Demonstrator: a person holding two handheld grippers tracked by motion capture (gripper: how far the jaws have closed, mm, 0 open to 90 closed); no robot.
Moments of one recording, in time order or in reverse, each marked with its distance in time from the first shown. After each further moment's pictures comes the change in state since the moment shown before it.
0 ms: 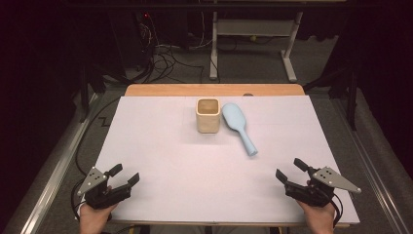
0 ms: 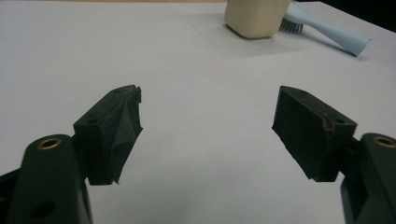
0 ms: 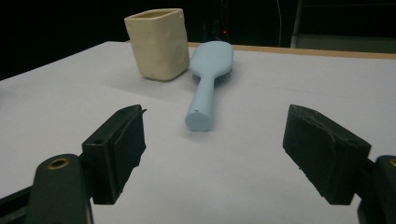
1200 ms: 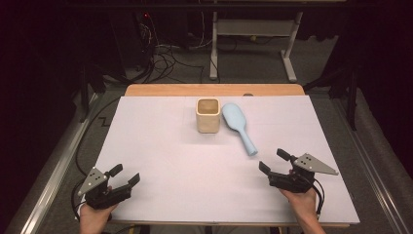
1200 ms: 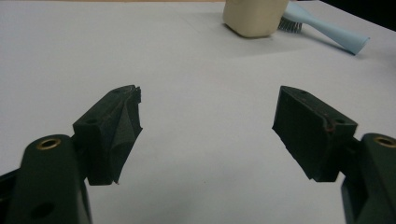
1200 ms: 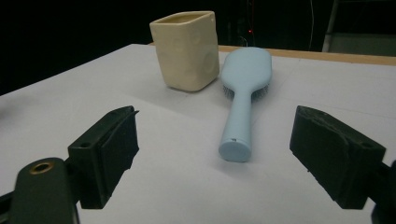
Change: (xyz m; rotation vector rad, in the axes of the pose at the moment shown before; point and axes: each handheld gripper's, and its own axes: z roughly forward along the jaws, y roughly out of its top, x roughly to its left) left arm -0.001 0.000 0.000 0.003 -0.003 0.003; right arm 0.012 0.014 0.045 0.009 0.096 -0.005
